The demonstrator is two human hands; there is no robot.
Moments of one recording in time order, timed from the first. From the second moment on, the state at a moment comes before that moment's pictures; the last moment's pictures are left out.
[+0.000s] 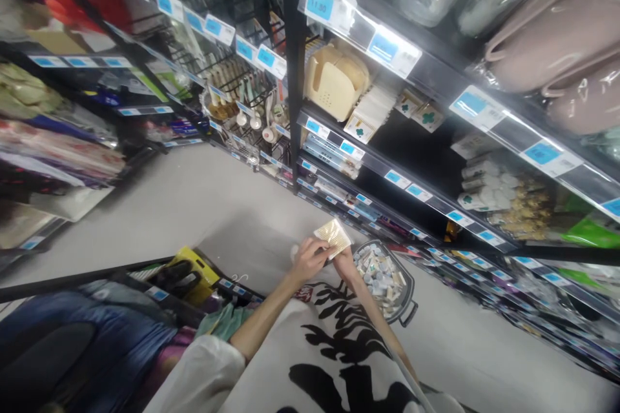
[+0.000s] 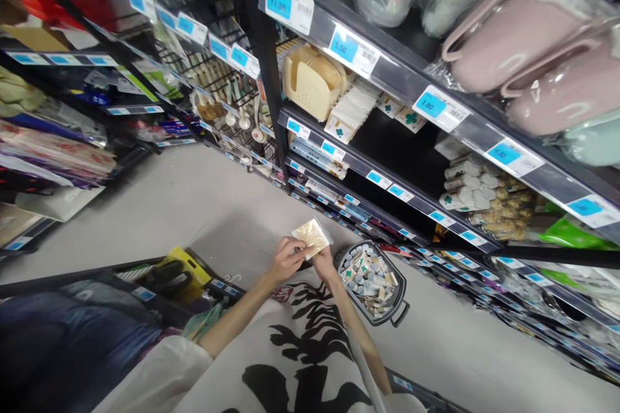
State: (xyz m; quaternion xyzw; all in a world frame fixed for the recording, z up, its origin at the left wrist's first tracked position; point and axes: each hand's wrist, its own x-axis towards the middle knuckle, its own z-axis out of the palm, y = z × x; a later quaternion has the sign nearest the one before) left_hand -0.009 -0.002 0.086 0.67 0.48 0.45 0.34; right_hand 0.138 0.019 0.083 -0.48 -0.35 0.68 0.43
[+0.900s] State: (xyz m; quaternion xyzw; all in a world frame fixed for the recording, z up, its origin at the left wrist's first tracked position) left_hand -0.011 0.009 0.073 0.16 0.49 0.58 0.63; right_hand 0.137 0.037 0.108 -0.50 -0.34 0.69 0.39
